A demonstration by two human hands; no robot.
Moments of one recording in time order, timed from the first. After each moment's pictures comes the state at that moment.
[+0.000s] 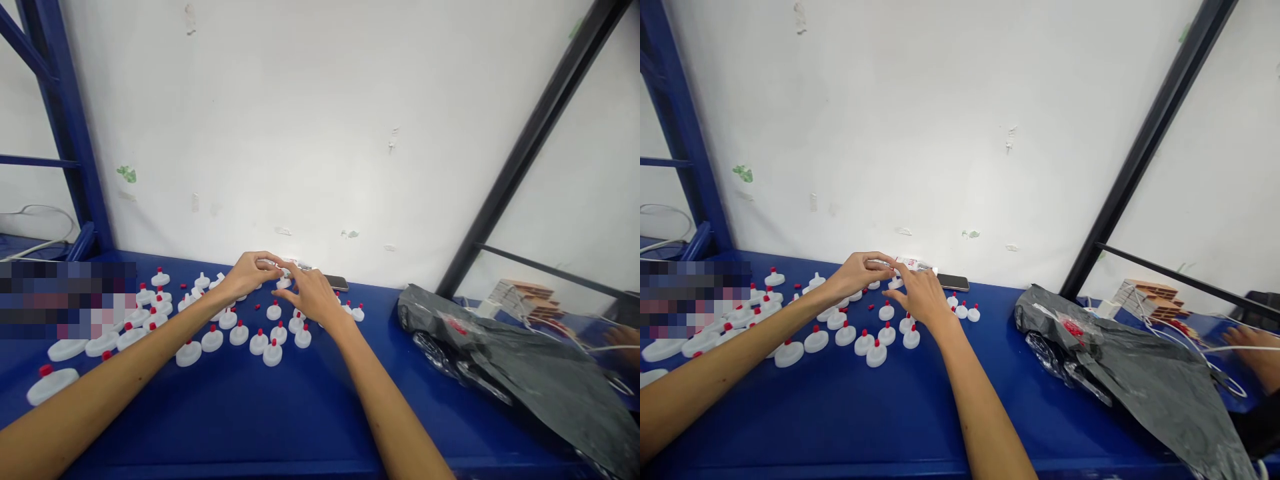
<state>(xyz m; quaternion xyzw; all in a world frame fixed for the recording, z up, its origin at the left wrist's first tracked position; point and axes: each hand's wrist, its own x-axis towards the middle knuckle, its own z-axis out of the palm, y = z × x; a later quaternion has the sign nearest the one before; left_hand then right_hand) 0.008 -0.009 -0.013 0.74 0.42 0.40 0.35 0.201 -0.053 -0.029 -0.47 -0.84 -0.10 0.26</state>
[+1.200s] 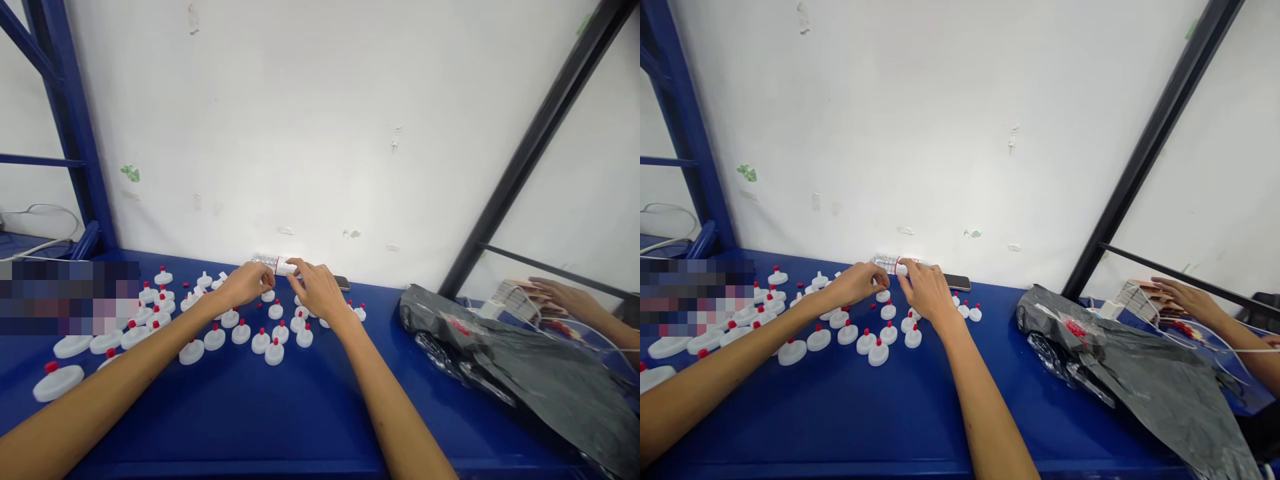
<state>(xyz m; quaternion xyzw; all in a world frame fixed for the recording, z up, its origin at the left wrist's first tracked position) -0.005 0.012 -0.035 0.86 0.47 0.17 0.09 0.205 -0.053 -0.024 -0.47 -0.82 -0.12 0.30</state>
